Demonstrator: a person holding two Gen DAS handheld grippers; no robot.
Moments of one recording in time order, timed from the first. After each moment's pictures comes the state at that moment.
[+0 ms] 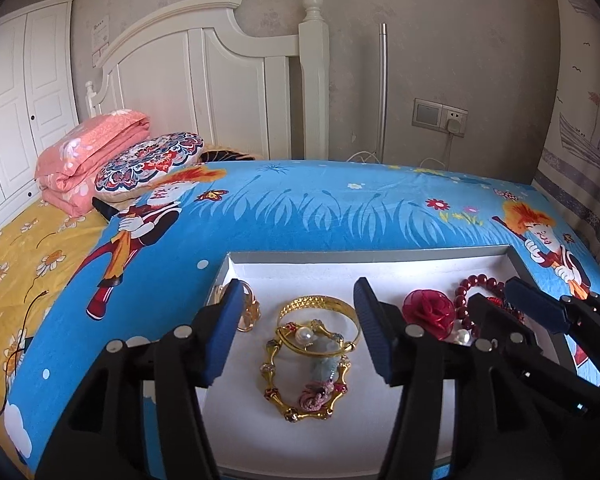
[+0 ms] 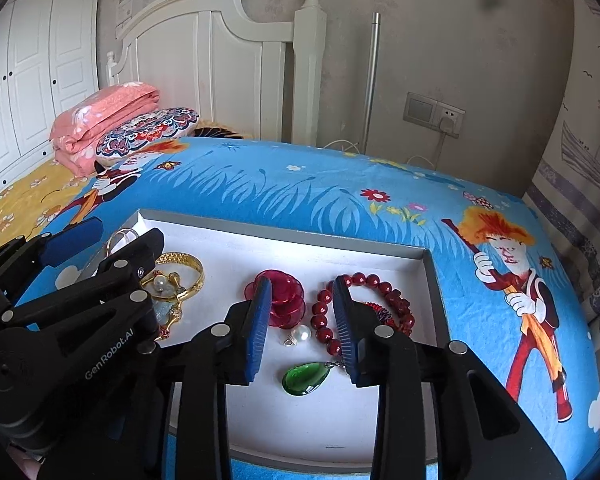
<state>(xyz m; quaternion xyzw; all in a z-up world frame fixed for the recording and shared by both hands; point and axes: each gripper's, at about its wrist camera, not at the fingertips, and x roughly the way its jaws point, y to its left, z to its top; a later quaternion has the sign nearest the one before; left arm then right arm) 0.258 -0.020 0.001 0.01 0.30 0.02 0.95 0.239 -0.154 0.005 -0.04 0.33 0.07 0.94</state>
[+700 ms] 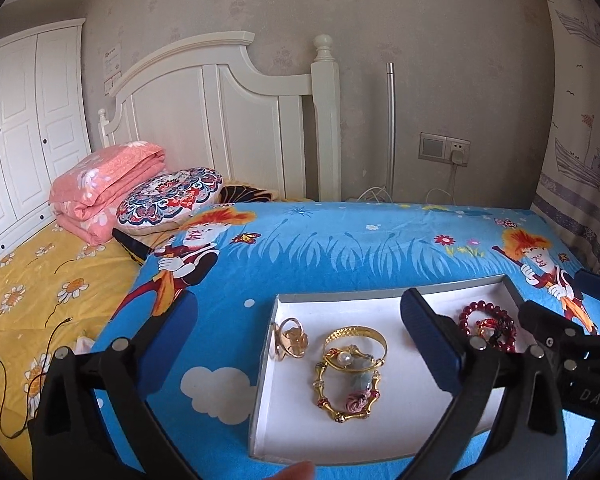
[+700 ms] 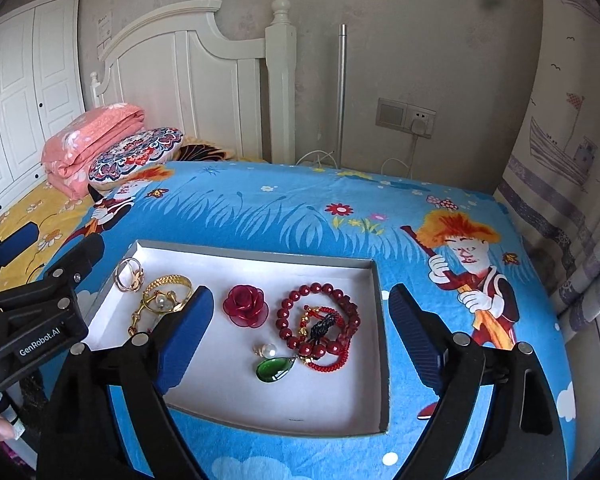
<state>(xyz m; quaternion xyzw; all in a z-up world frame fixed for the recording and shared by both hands) 0.223 0.006 0.054 0.03 0.26 0.03 0.97 0.212 -0.186 0.054 -0.02 0.34 0.04 0.94</state>
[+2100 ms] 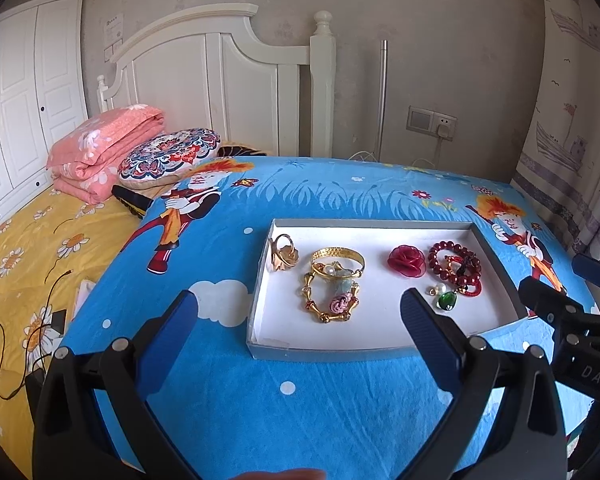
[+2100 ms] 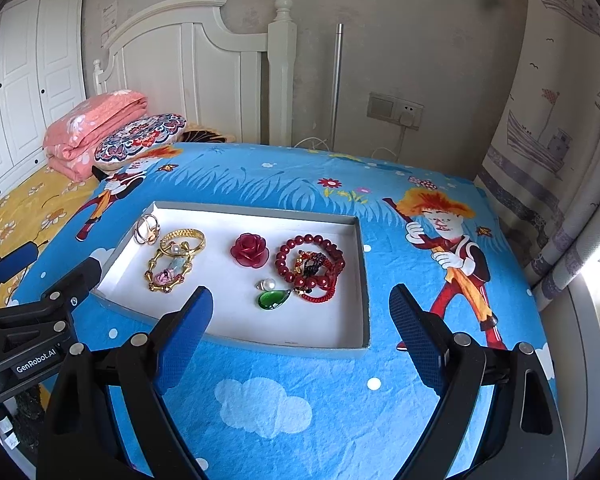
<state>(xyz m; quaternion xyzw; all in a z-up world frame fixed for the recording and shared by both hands) 0.149 0.006 0.045 0.00 0.31 0.02 0.95 0.150 -0.189 0.058 -0.03 0.35 0.03 0.94</state>
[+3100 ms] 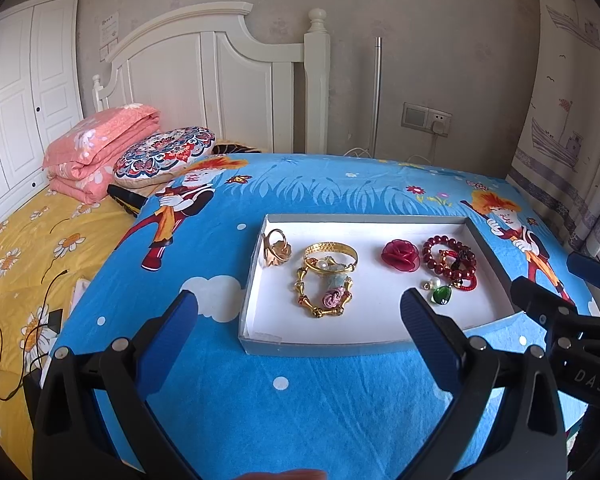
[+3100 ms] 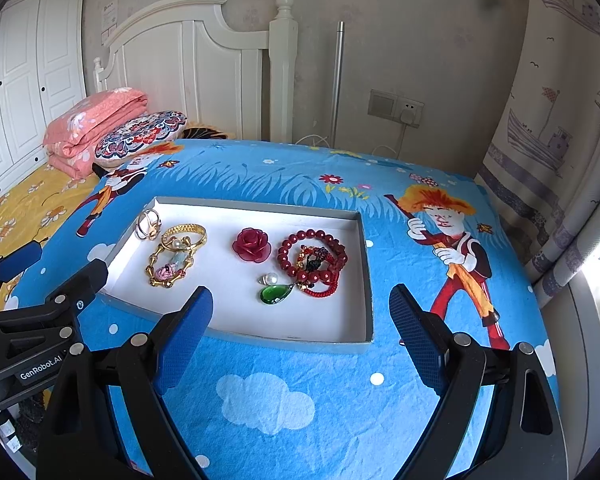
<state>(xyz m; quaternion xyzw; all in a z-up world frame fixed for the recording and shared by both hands) 0.149 0.001 0.041 0.00 0.31 0.01 0.95 0.148 -0.188 0.054 -0.03 0.35 0.04 0.94</state>
